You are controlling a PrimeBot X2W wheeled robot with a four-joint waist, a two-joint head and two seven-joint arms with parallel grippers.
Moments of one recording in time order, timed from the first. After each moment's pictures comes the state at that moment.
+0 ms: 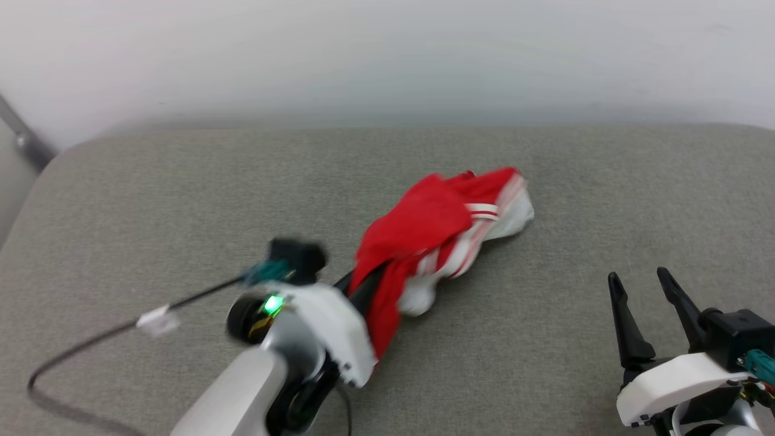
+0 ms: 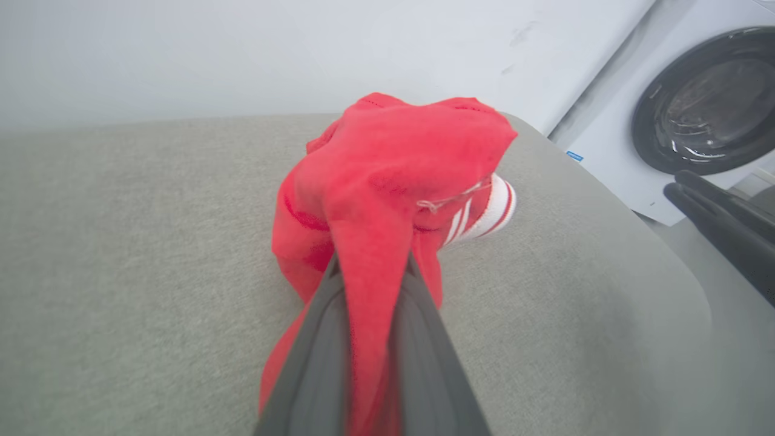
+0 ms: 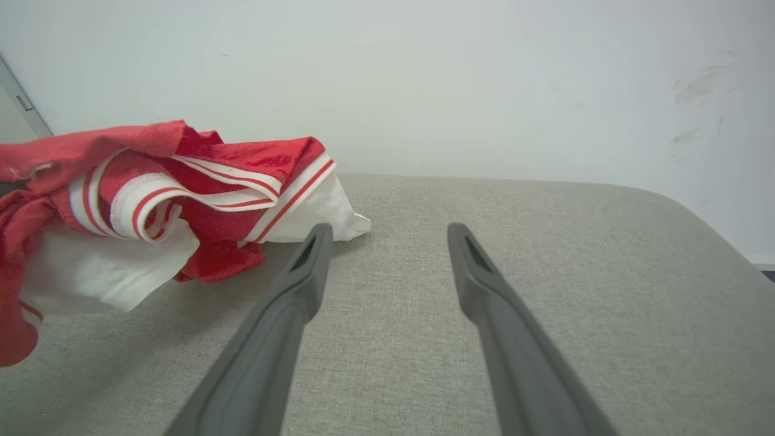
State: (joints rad) left arm -0.45 0.25 -0.64 0.19 -0.72 0.03 0.17; right arm 0.01 -0.05 -0.05 -0.05 0.08 0.13 0.02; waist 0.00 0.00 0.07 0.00
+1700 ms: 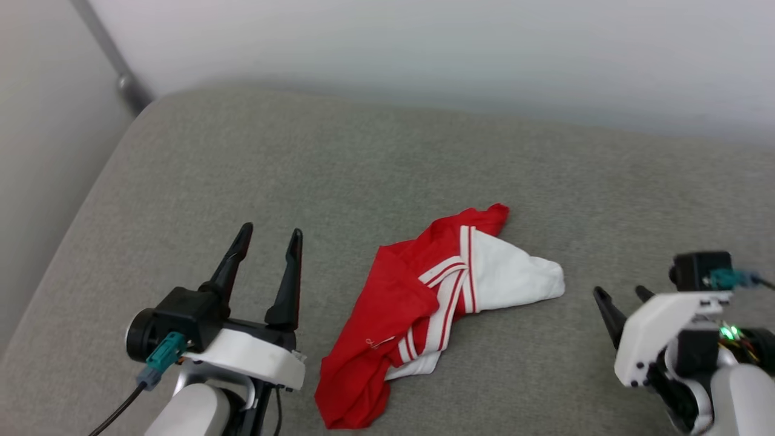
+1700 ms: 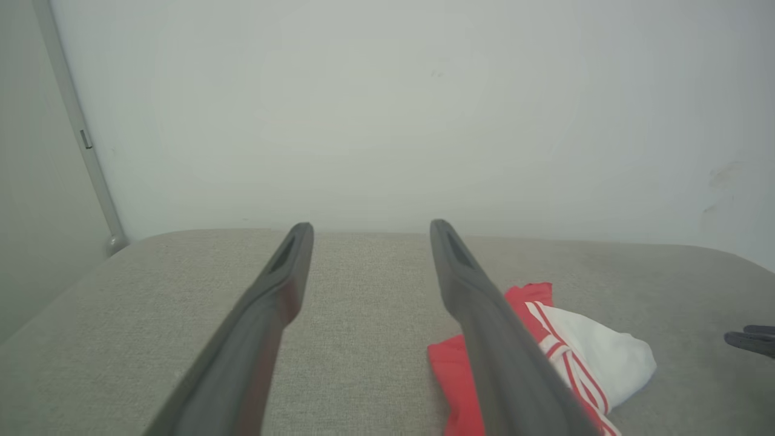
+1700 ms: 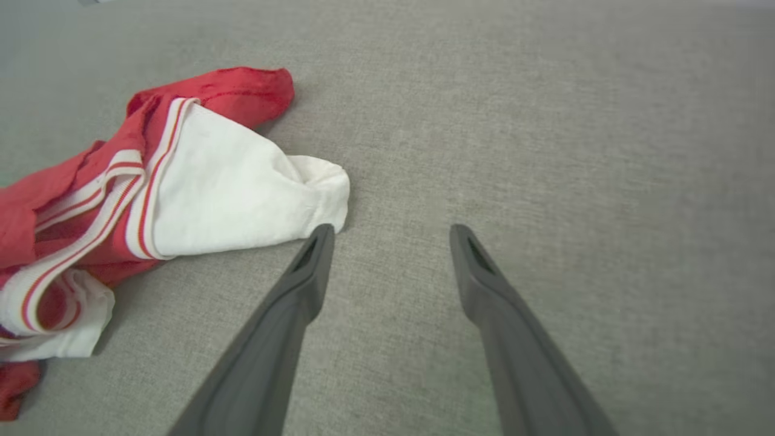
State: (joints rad) left arm -0.20 0.37 -0.44 0.02 -0.52 0.18 -0.26; right arm -0.15 -0.07 -0.10 0.13 0.18 0.13 0.46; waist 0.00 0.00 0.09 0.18
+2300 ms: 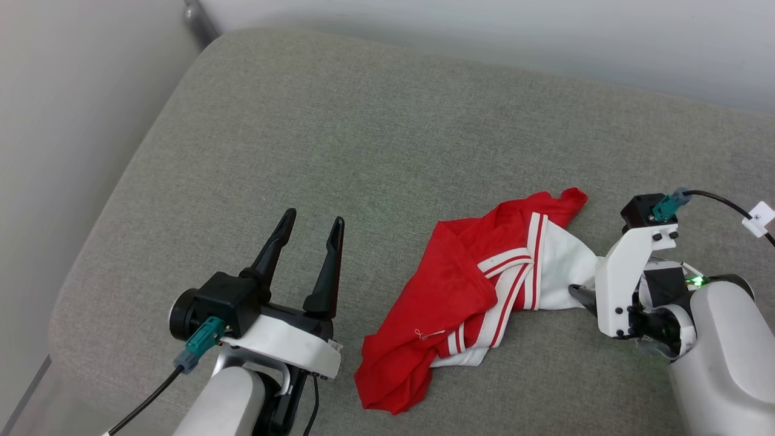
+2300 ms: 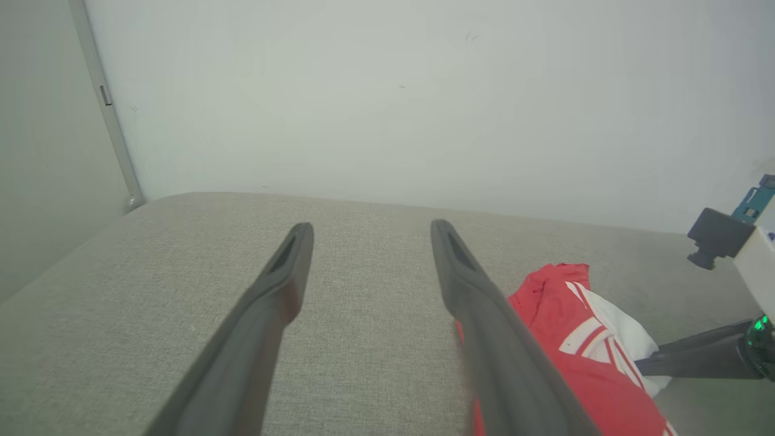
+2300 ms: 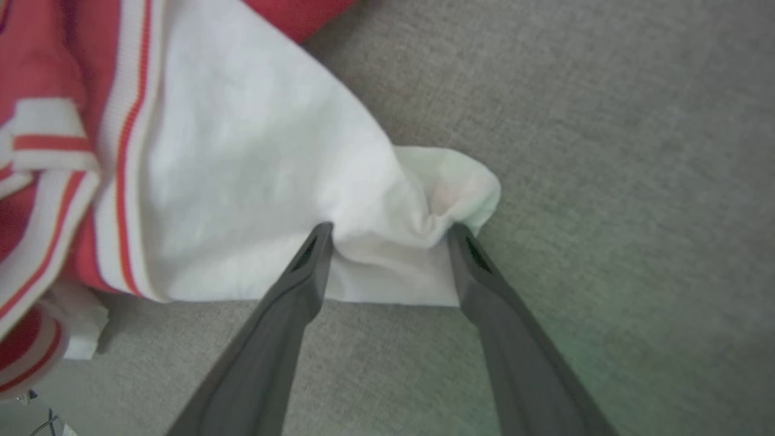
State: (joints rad) left arm -0.26 0.21 -0.40 0.10 -0.42 0.03 -0.26; right arm -0.46 -0.15 0.06 0.46 0.27 0.13 0.86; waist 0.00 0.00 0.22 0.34
